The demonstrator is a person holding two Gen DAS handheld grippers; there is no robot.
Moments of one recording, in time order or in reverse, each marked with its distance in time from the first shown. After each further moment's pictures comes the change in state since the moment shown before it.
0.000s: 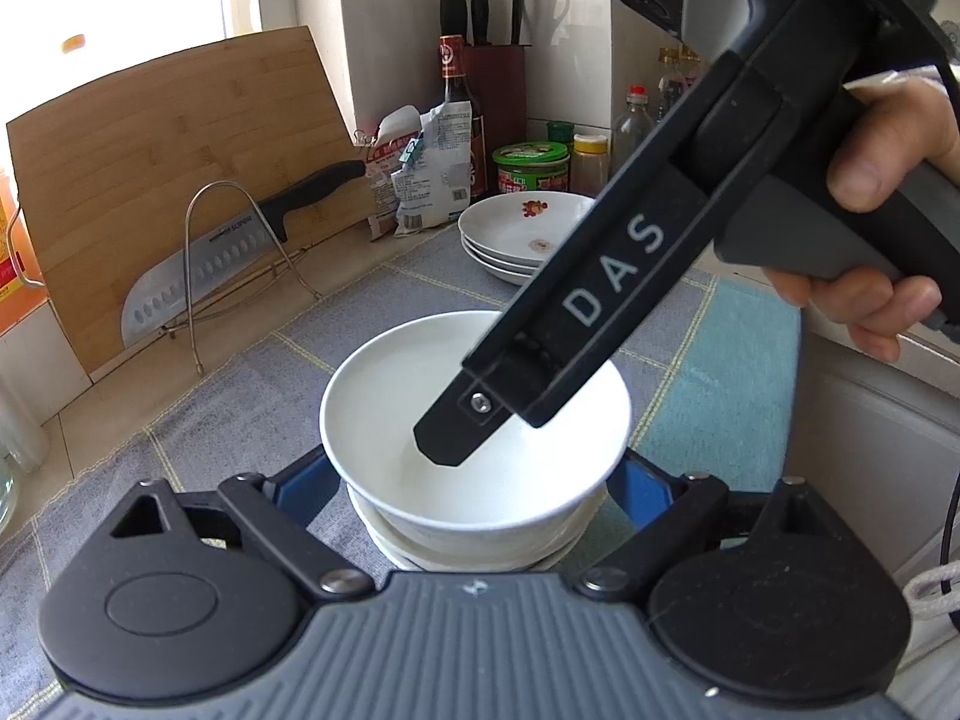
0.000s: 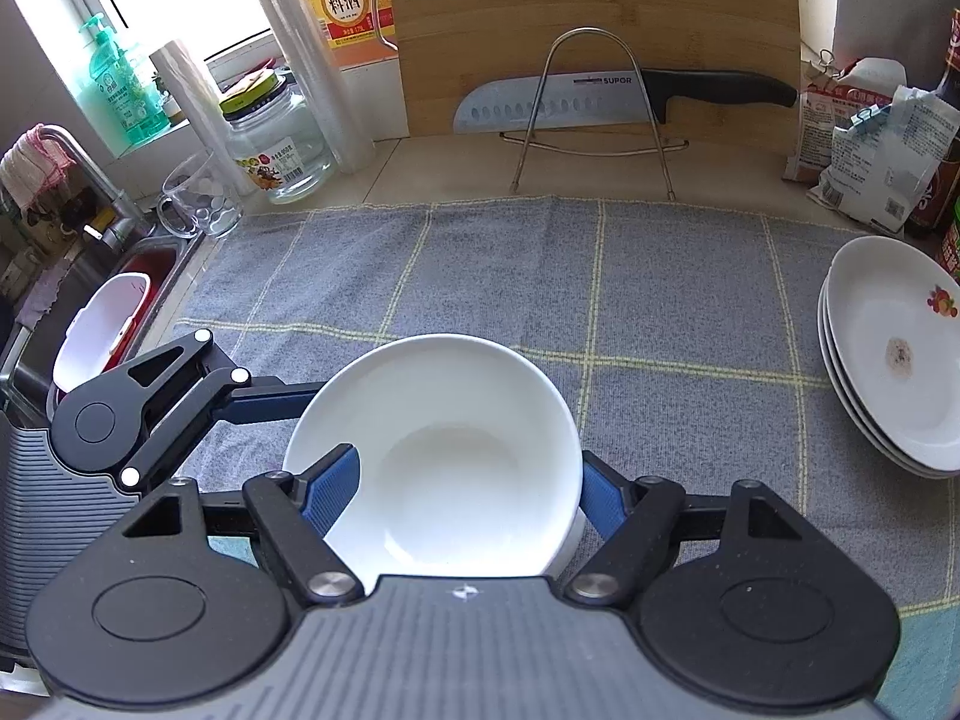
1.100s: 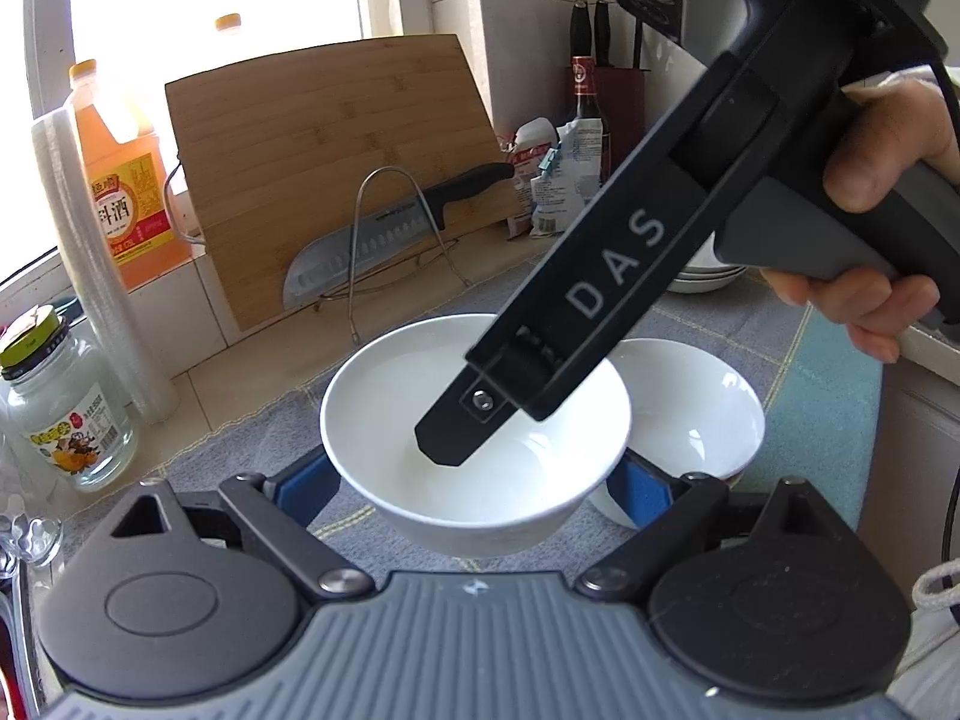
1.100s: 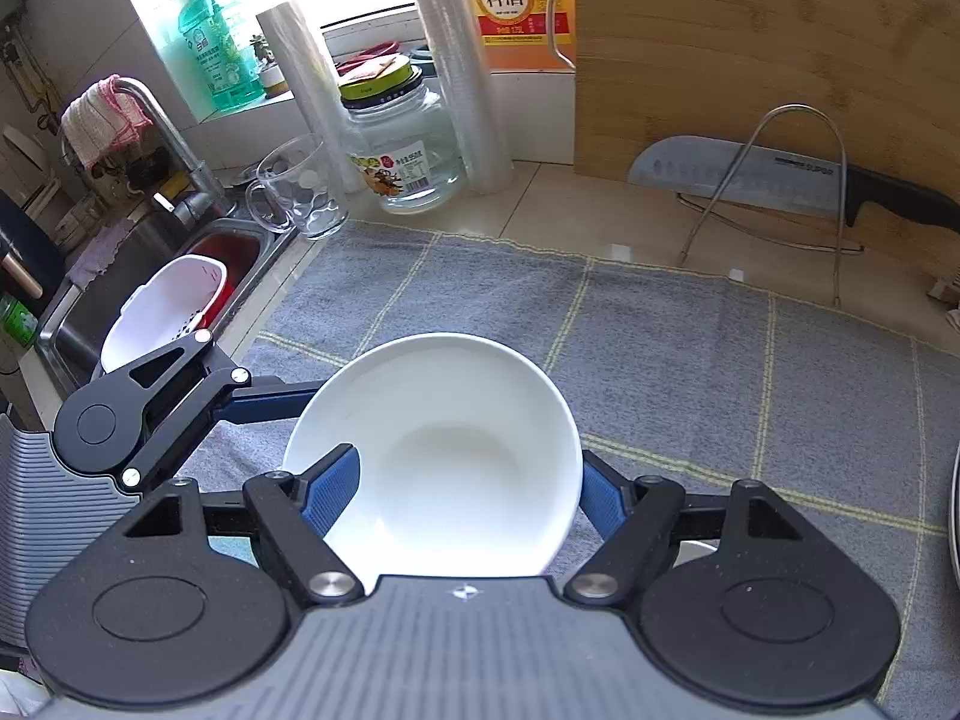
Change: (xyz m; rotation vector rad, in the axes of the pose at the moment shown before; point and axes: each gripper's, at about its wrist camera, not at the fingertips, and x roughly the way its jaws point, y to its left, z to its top) left arm -0.049 0.057 -0.028 -0.070 -0.038 0.157; right arm 0.039 0.074 0.051 -0.152 -0.009 0.089
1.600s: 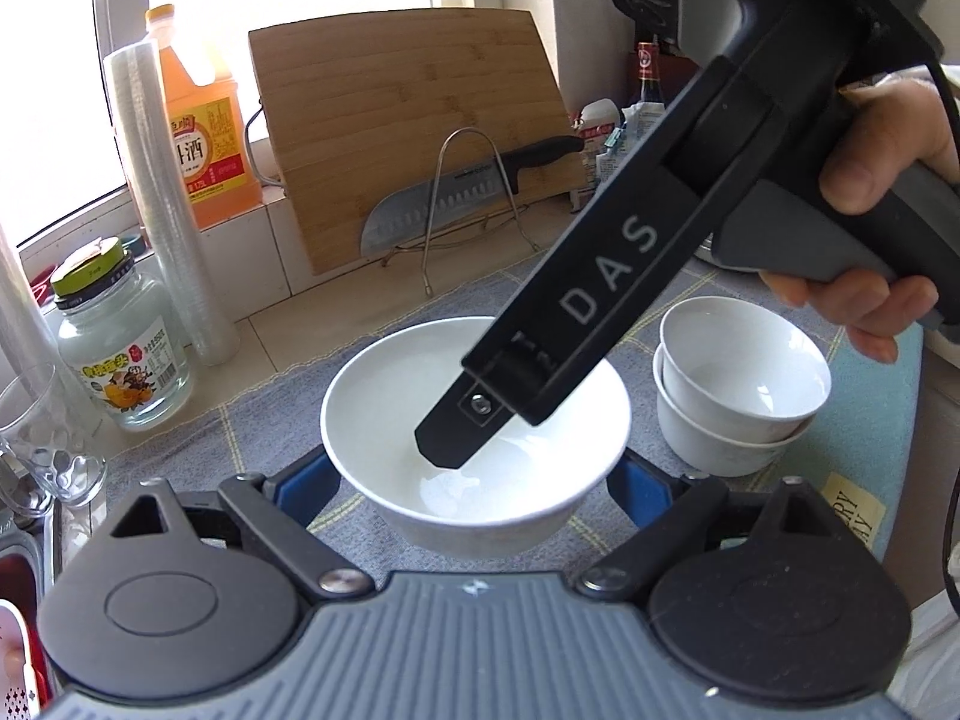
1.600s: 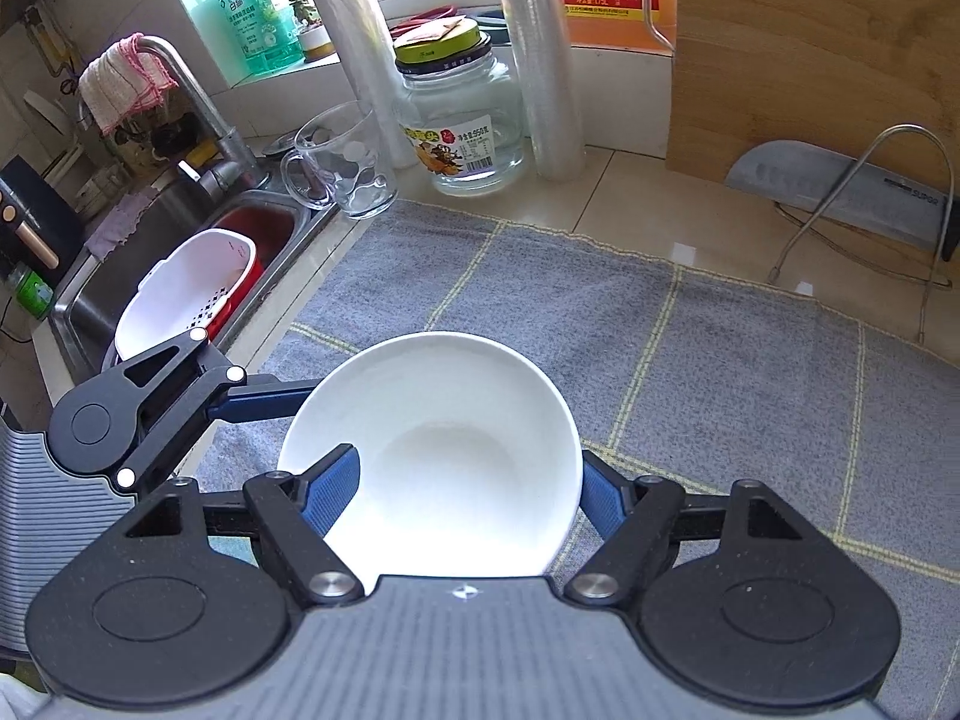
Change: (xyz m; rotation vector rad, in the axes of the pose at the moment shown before) left arm -0.015 0.039 -0.022 -0.066 0.036 0.064; right arm 0.047 0.034 0.023 -0.059 0.052 0.062
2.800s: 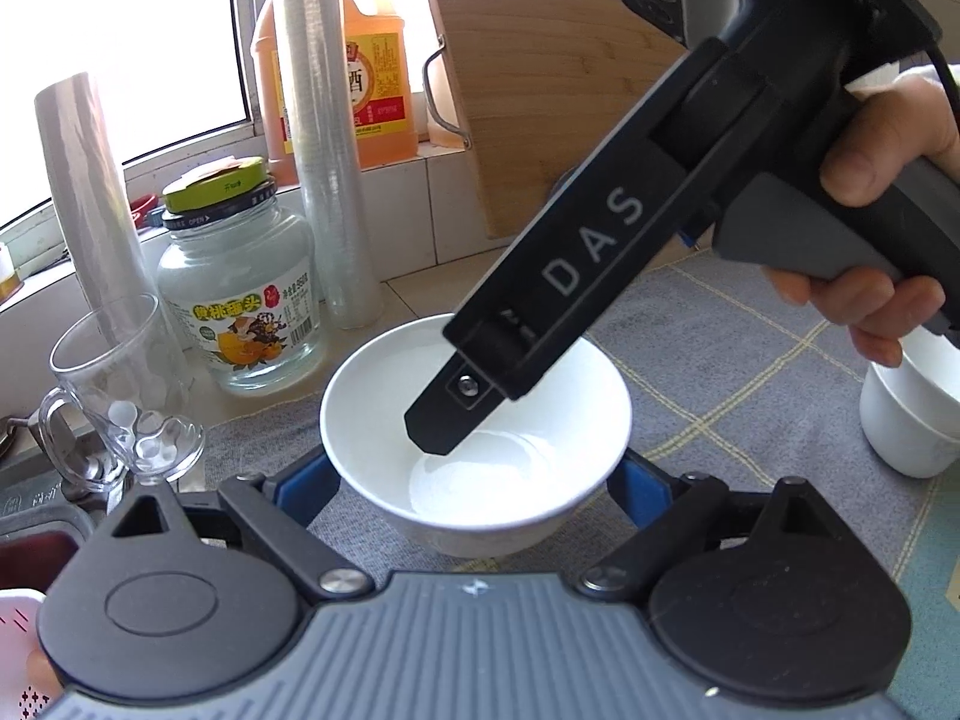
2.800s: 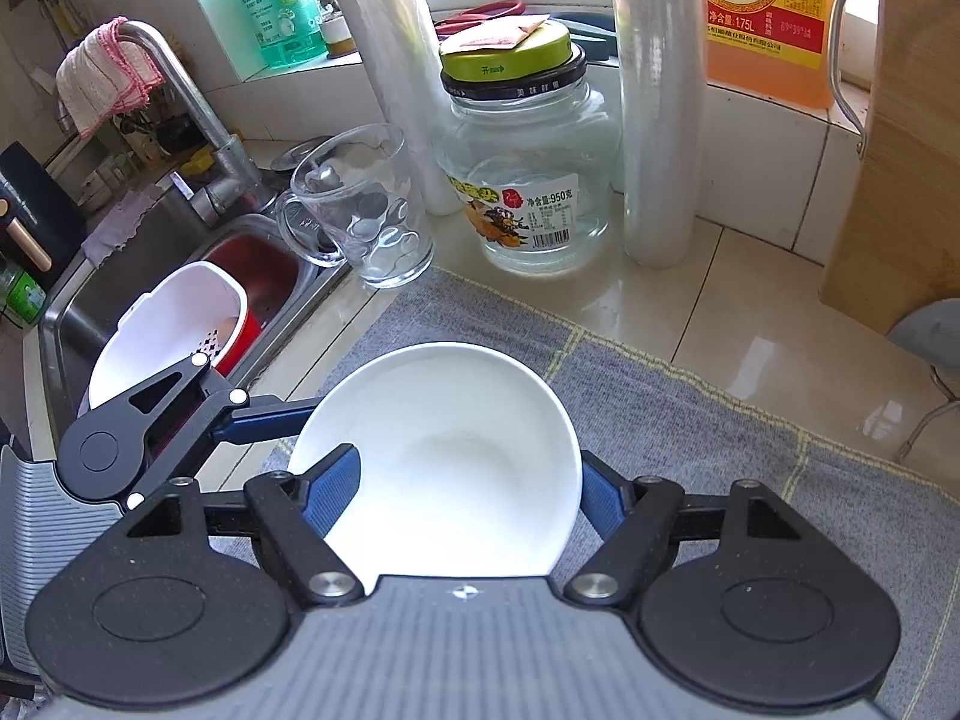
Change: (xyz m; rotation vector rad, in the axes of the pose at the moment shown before) left arm 0.028 0.099 -0.018 -0.104 -0.015 0.110; right arm 0.100 0.028 0.088 -0.093 0.021 0.048
